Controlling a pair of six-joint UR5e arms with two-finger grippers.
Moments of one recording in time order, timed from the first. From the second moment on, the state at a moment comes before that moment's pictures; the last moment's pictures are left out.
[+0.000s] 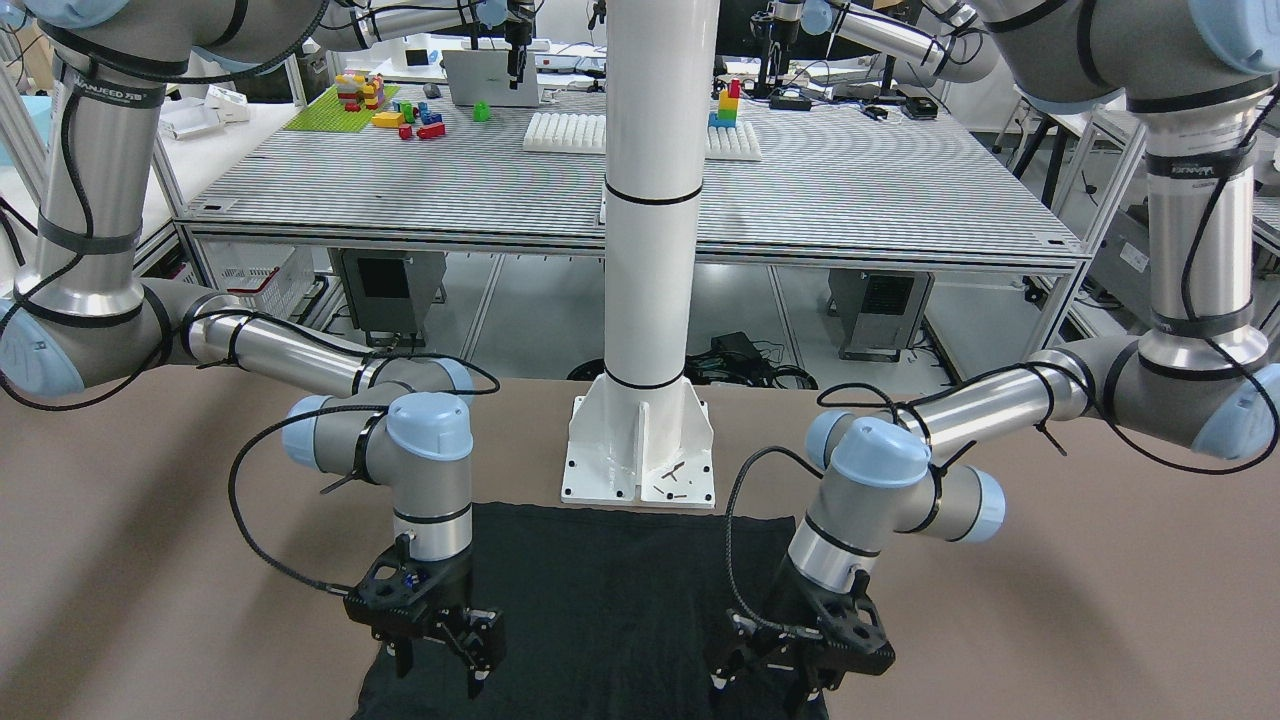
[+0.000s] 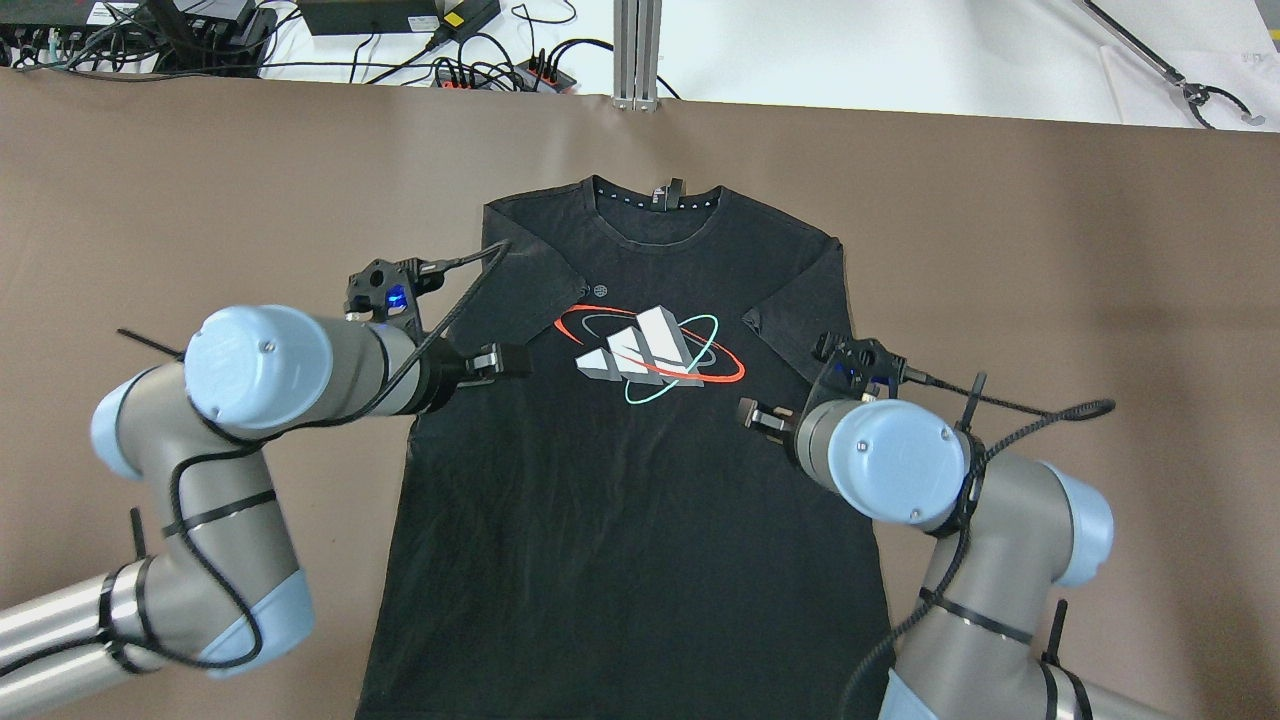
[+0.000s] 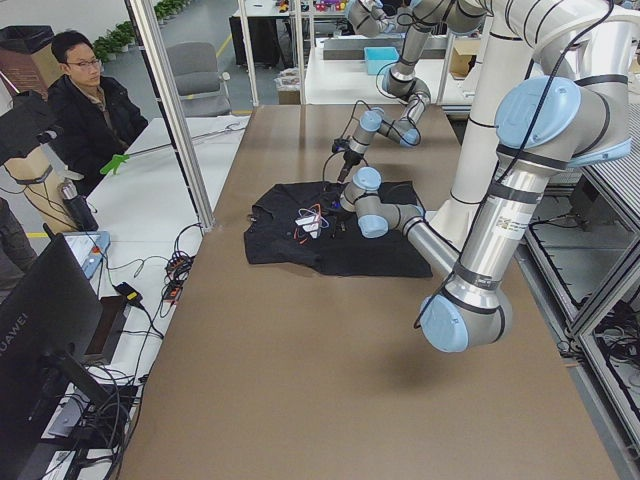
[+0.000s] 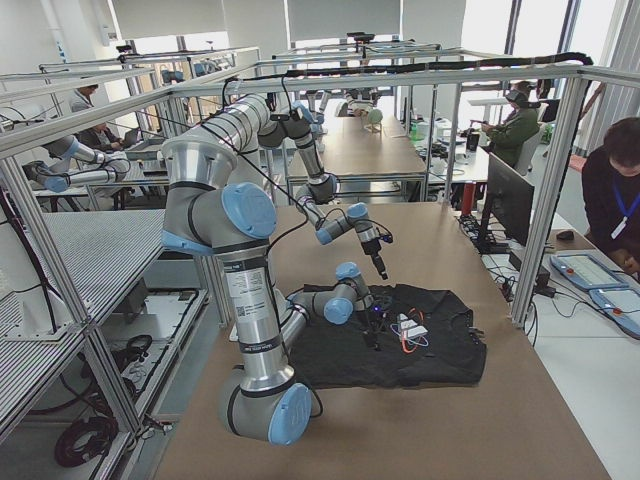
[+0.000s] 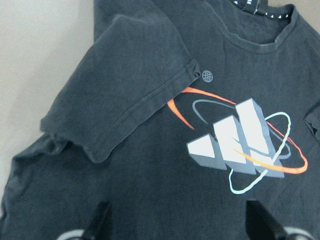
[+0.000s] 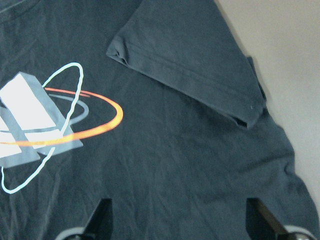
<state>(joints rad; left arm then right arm) -0.59 -2.03 -1.81 -2.03 -1.69 -1.44 0.51 -1.18 1.92 -1.45 1.53 1.56</state>
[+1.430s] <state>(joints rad) -0.39 -1.87 -2.10 -1.78 -1.56 -1.68 -0.09 -1.59 2.21 -1.65 1.28 2.15</state>
